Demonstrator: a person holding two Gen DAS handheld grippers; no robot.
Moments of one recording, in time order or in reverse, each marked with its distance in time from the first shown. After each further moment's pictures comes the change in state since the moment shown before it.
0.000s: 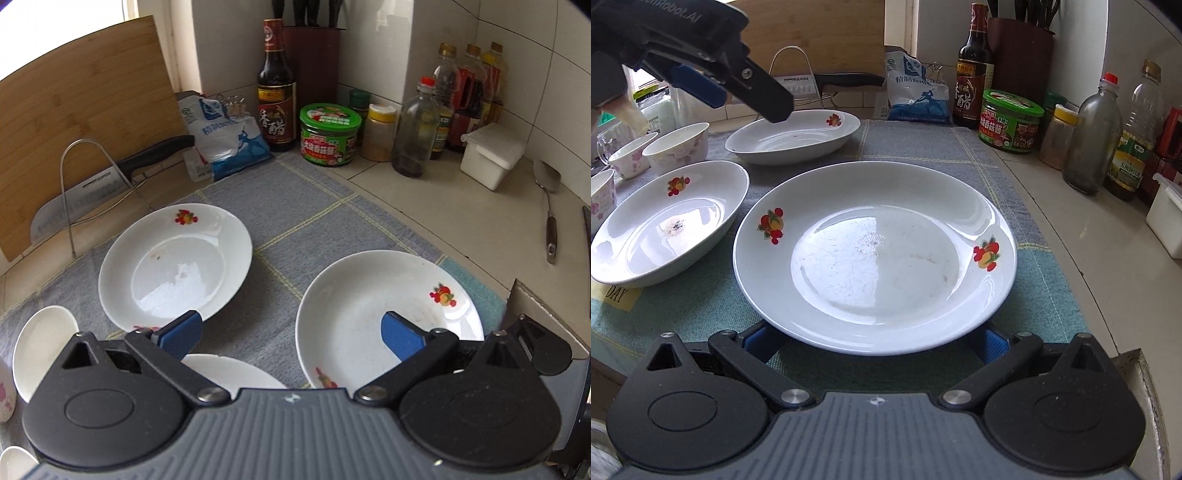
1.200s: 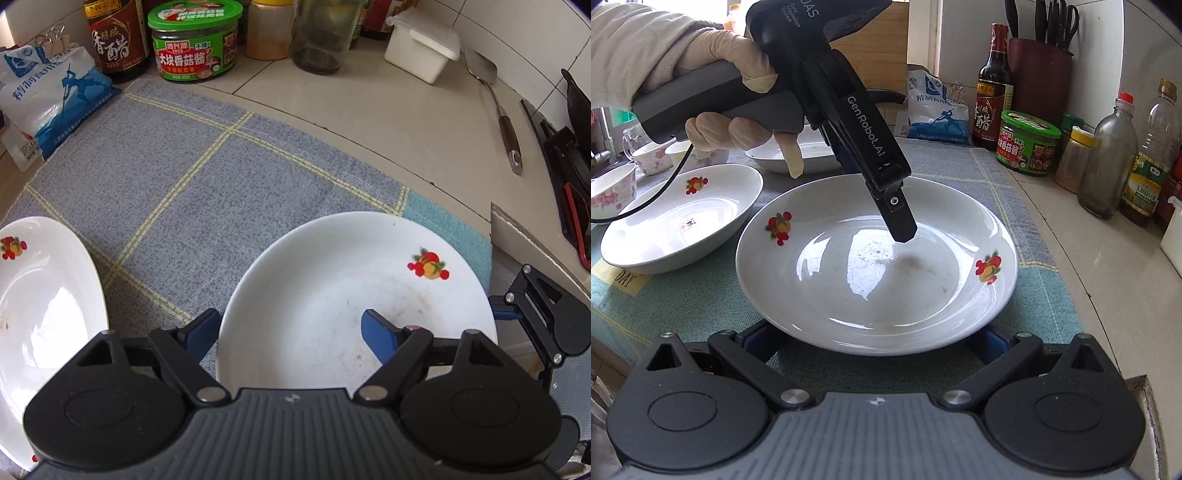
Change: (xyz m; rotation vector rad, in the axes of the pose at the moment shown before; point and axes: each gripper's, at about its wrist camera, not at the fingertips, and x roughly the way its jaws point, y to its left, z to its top) left arm 0.135 -0.019 0.044 0.247 0.350 -0.336; right arm 0.000 -0.013 -0.008 -0.071 -0.071 0.067
